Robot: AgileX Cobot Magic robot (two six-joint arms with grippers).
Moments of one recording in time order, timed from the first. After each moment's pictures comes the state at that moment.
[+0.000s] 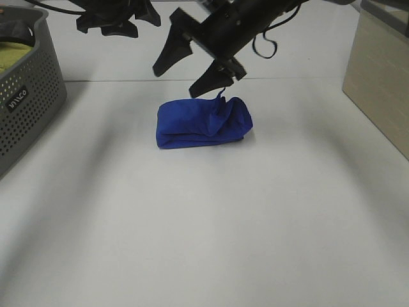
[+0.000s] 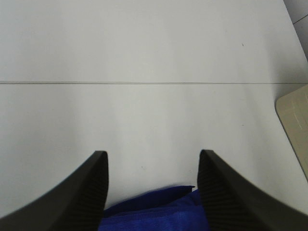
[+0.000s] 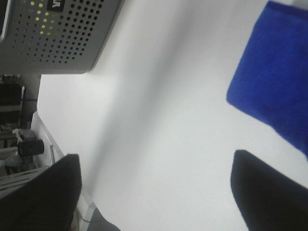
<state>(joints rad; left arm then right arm) -0.22 2.29 -2.08 -0.57 0.68 0.03 0.37 2.38 -2.14 0.79 1.21 -0.21</state>
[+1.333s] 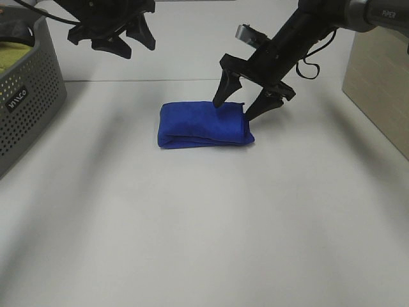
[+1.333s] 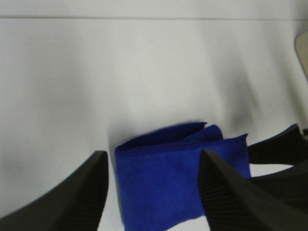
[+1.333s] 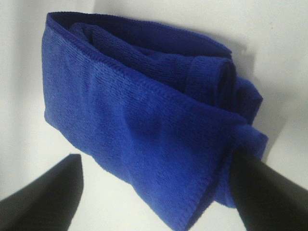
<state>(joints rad) -0.21 2.27 -2.08 -0.48 0.90 0.03 0.23 2.47 -2.14 0.57 1.18 -0.17</state>
